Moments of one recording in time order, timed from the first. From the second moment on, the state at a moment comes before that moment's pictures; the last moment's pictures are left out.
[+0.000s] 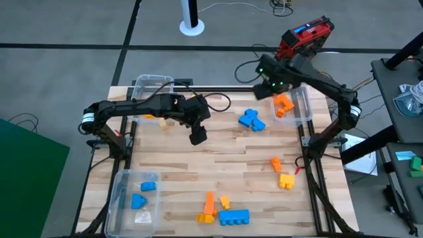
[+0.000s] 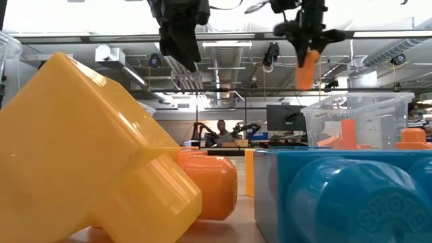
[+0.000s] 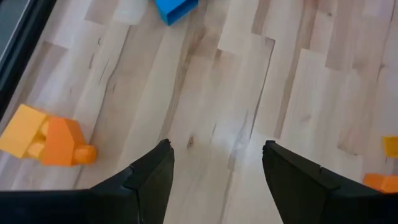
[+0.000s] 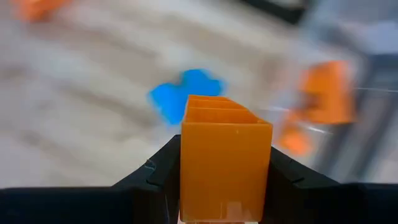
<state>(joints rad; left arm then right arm) 0.15 1.63 1.53 -0.93 -0.04 -0.15 -0.57 1.59 1.74 -1.50 0.19 0.63</state>
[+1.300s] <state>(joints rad) 0.15 1.63 1.53 -0.96 -0.04 -0.28 -0.60 1.50 1.51 -1.42 0.30 0.65</state>
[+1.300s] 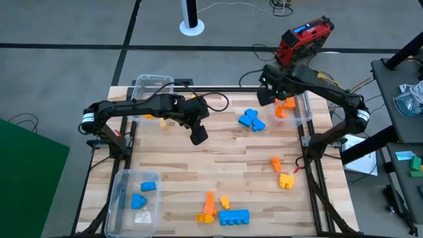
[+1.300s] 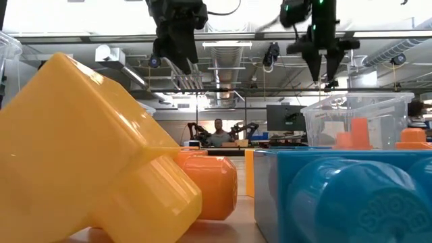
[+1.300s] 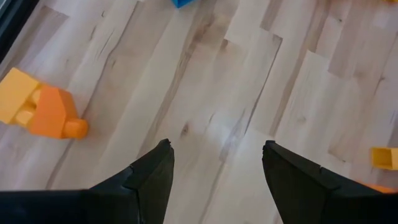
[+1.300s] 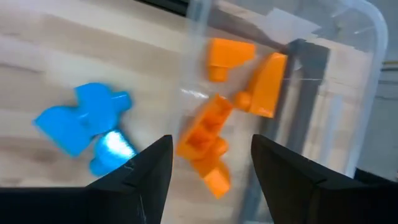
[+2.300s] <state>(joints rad) -0.06 1.63 1.53 -0.92 0.02 -0.59 0.47 1.44 1.45 -1.23 0.06 1.10</state>
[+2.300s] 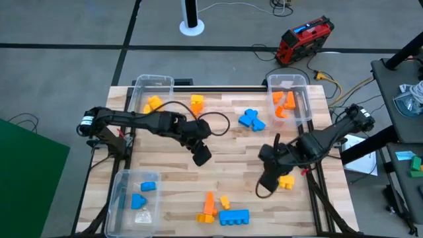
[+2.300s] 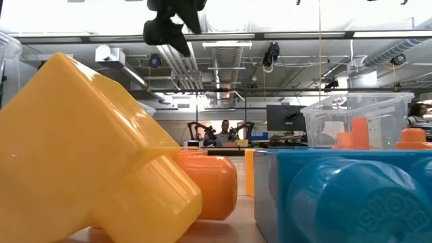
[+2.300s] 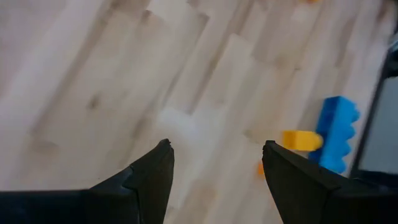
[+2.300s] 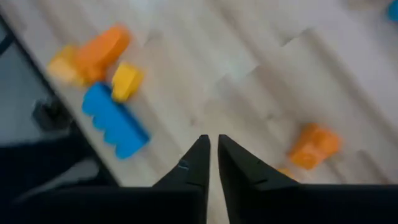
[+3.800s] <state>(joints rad) -0.43 1.69 1.52 -0.43 -0.22 -1.06 0.63 1.29 1.11 -0.68 0.25 1.18</state>
